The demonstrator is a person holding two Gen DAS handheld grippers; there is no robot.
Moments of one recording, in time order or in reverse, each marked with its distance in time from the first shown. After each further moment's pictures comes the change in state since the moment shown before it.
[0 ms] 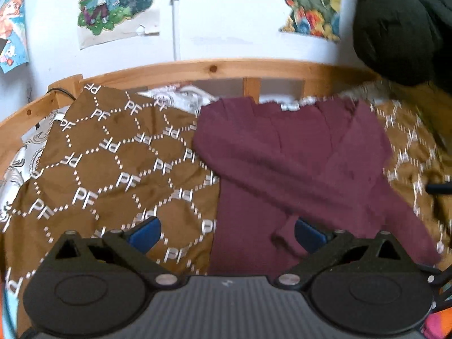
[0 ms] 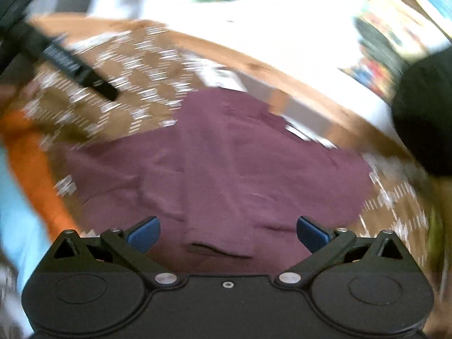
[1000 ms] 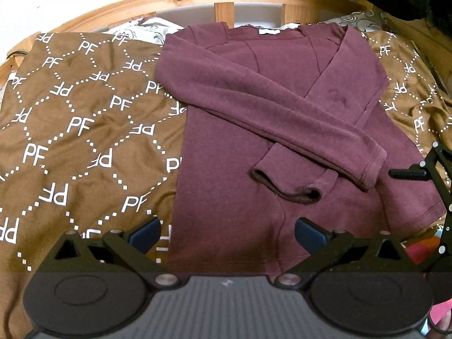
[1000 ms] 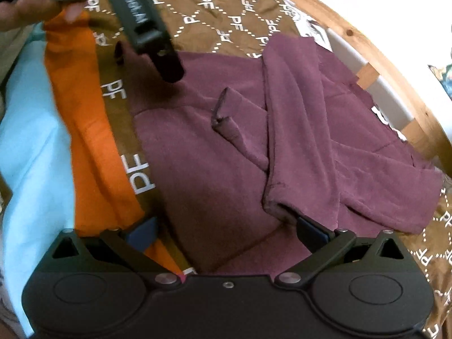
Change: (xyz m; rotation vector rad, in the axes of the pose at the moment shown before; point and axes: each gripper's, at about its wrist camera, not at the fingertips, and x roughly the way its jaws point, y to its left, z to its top) left arm 0.055 -0.024 -0.020 0.065 0.258 -0.062; right arm 0.058 0.049 -0.025 -0.204 0.199 0.139
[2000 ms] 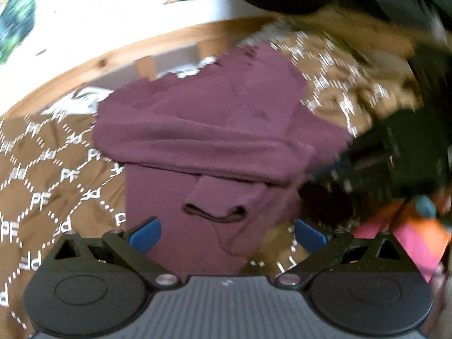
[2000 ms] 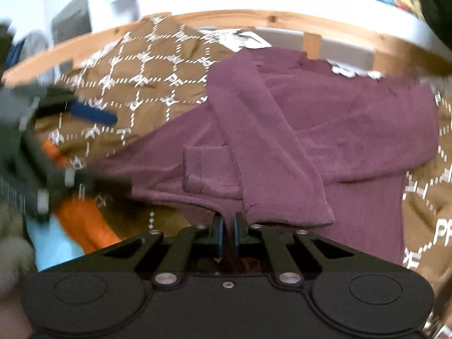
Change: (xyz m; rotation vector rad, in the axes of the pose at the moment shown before) left arm -0.022 -0.063 -0.019 0.336 -0.178 -0.108; right arm -0.022 -0.070 -0.010 0.567 -0.132 0.190
